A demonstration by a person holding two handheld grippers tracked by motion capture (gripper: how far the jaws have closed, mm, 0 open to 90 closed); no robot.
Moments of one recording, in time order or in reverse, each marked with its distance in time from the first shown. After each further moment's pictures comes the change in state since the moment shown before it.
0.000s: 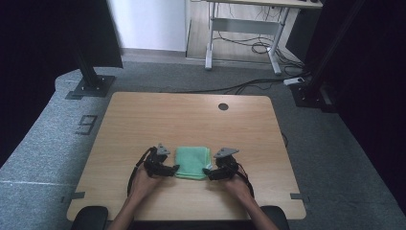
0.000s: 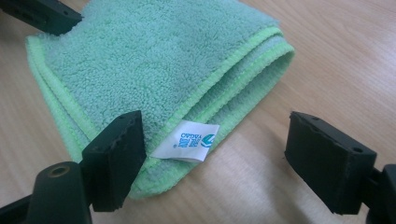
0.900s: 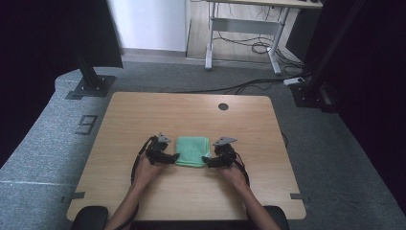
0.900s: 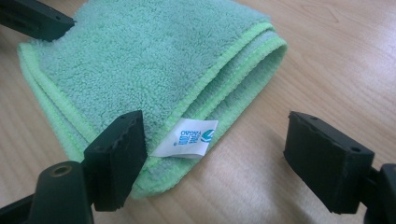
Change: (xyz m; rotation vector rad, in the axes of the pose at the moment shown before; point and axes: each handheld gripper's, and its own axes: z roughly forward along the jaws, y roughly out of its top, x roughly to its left) left arm 0.031 0.024 0.021 -0.006 0.028 -0.032; right arm -0.028 0.021 0.024 -0.017 -0.038 0.039
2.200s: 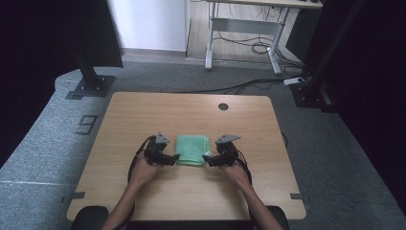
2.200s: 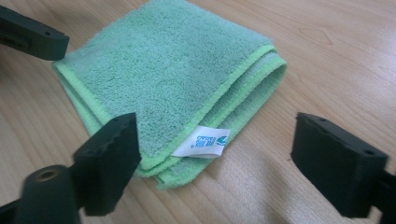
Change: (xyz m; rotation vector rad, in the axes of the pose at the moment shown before) left arm -0.009 0.001 -0.024 -0.060 -0.038 0.067; right arm -0.001 0.009 -0.018 -0.030 0.047 0.009
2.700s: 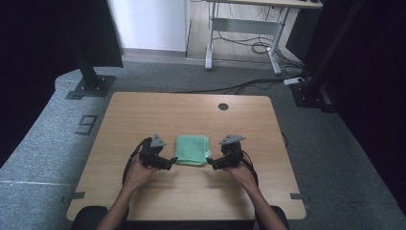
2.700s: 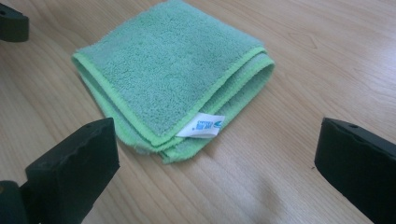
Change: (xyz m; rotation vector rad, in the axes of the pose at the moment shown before) left arm -0.009 -0.004 -0.030 -0.040 0.007 0.043; right arm 0.001 0.001 -0.027 0.004 -0.014 -0.036
